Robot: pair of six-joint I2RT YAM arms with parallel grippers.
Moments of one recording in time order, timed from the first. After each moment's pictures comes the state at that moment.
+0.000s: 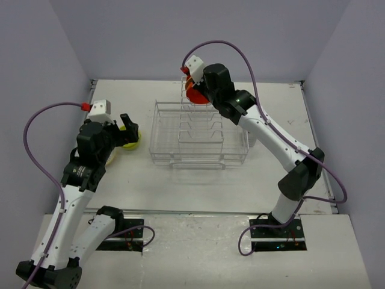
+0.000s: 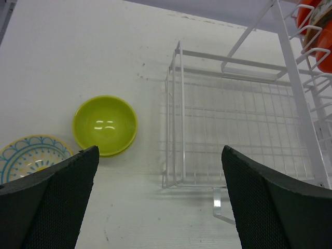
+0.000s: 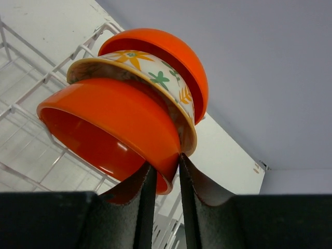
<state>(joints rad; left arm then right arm) -0.22 0.76 0.93 -0.47 -0.11 -0.31 0.69 1.75 1.85 -0.52 0.39 -0.45</state>
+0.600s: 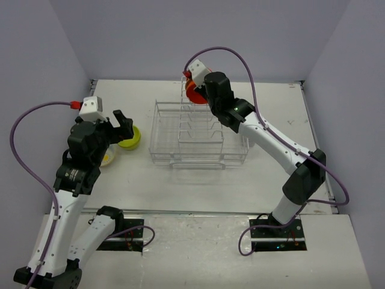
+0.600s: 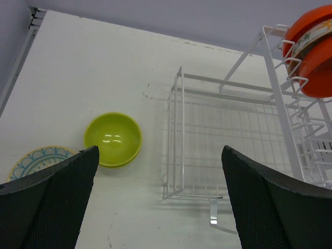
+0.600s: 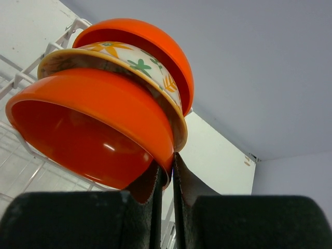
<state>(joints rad) -0.22 0.74 1.01 -0.52 -0.17 -0.30 0.71 1.70 1.67 -0.31 0.51 -0.46</state>
